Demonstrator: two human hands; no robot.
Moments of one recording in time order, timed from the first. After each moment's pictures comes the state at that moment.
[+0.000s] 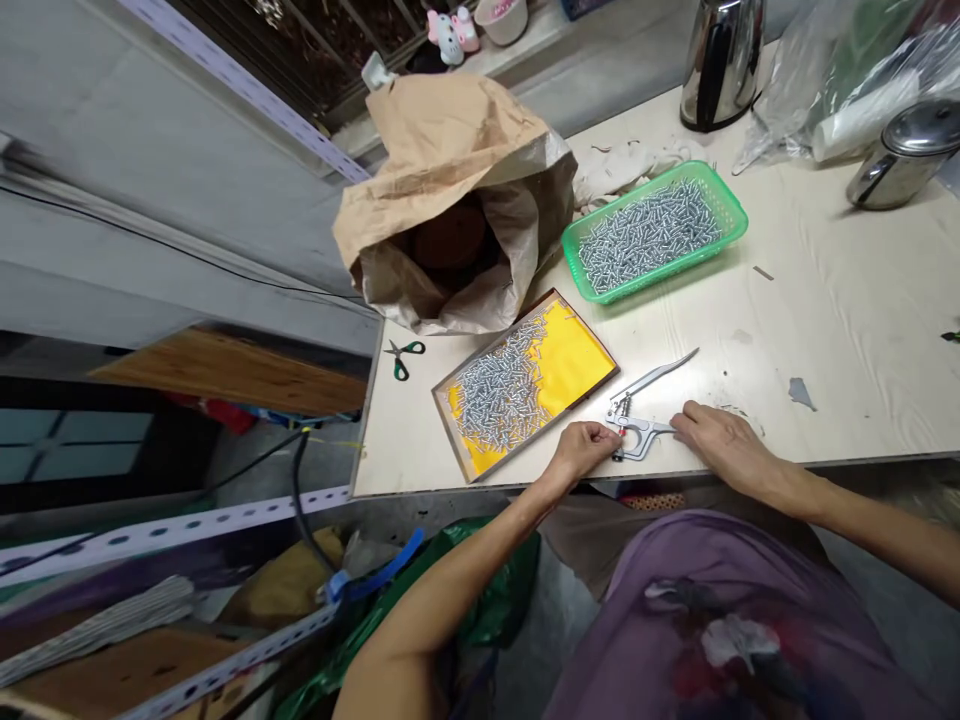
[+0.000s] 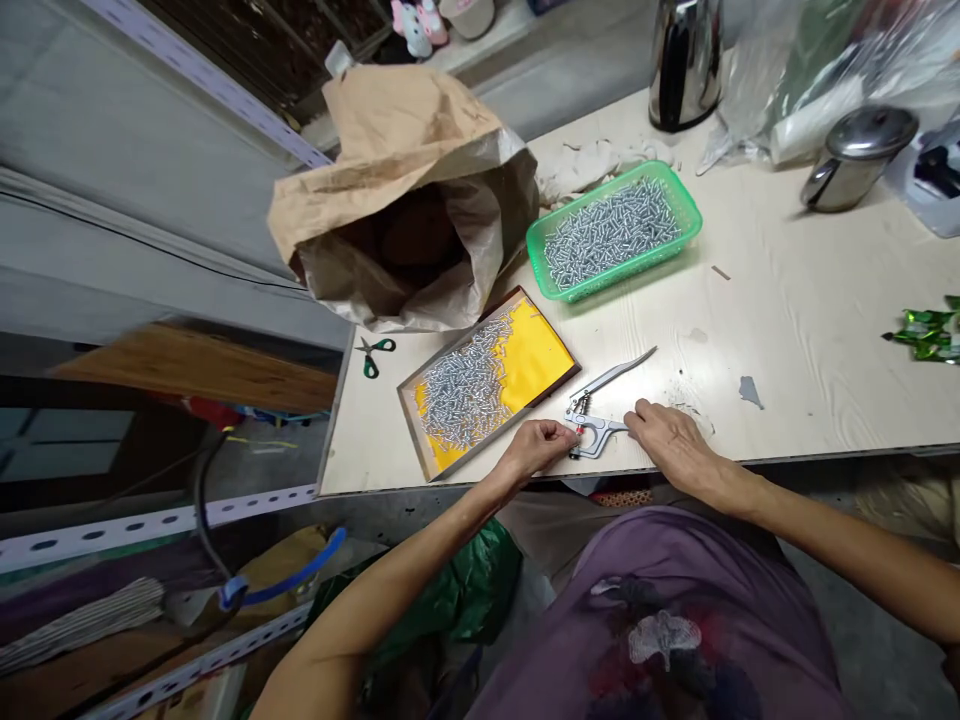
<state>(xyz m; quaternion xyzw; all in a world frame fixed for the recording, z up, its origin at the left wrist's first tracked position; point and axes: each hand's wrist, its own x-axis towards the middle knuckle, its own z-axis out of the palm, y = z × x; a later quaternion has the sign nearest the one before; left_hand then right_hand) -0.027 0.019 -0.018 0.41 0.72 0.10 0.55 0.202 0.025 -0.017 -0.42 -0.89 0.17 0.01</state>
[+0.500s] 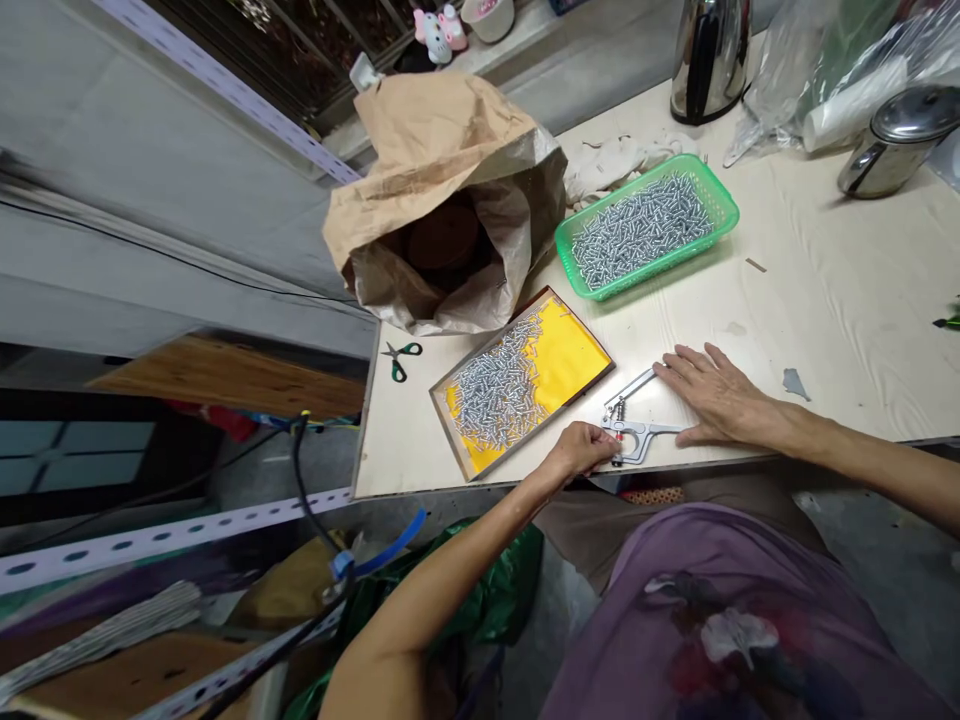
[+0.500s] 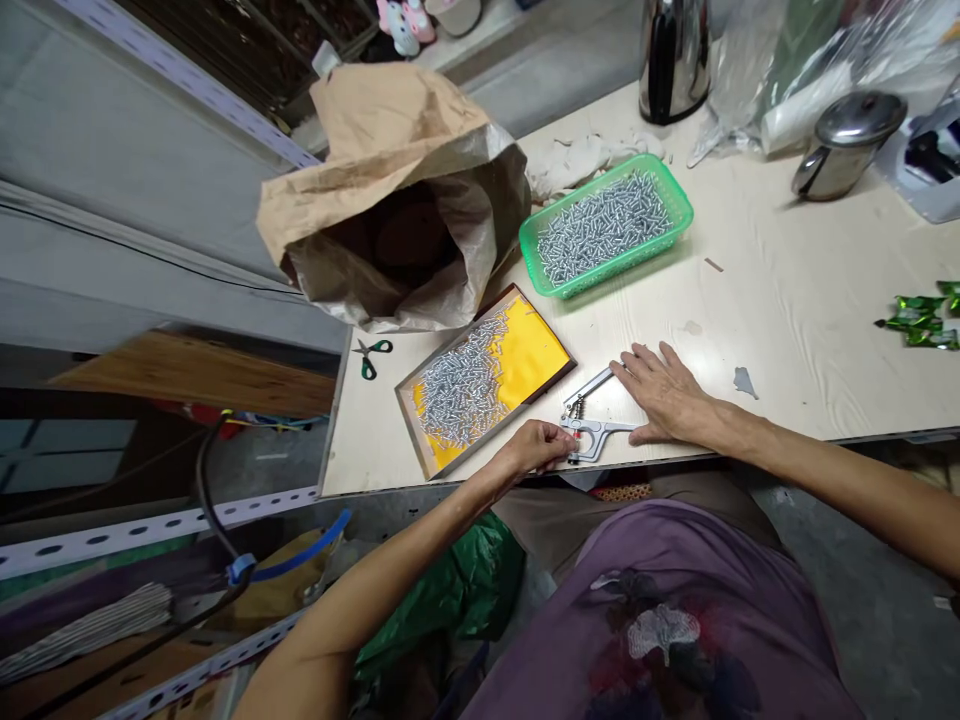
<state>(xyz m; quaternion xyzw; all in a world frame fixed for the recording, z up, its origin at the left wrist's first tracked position) -0.034 0.017 -0.021 0.42 0.65 0.03 0.63 0.217 0.074 -0.041 -0.35 -0.93 0.11 0.06</state>
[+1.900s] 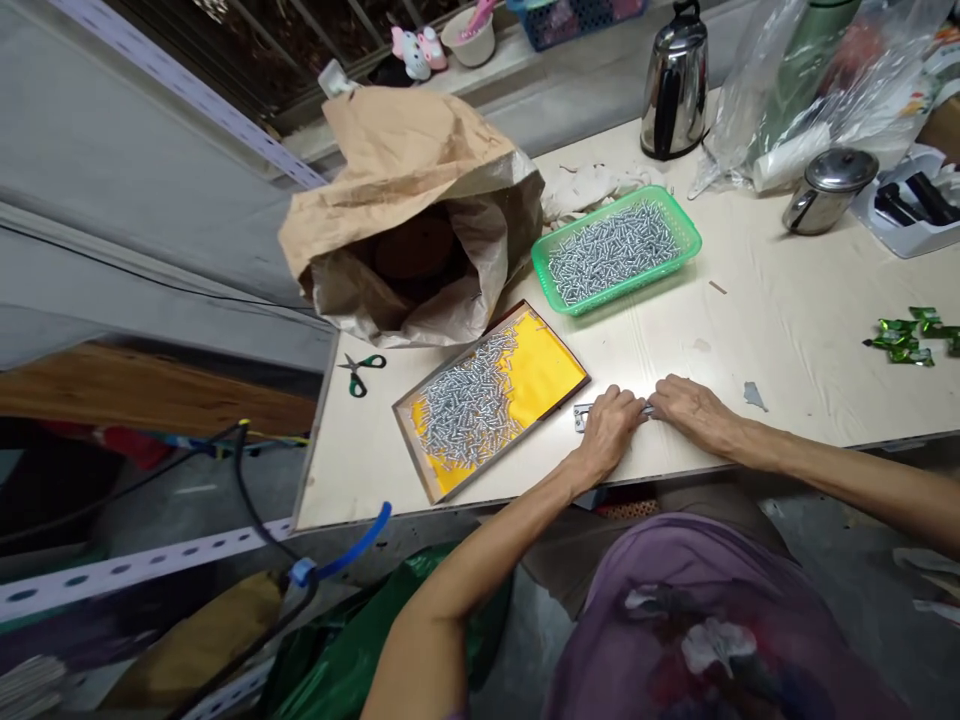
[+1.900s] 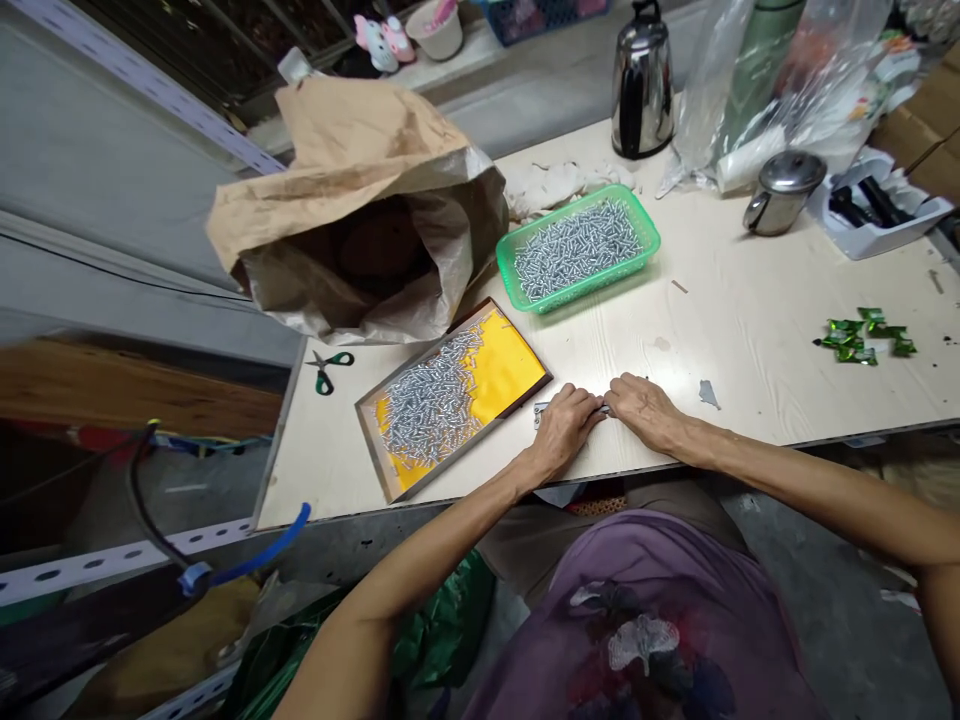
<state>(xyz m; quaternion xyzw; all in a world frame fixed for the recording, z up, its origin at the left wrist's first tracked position) 0.034 0.051 -0.045 0.86 0.48 0.06 0.17 0.215 0.069 -0.023 -0.39 -0.91 0.13 -0.01</state>
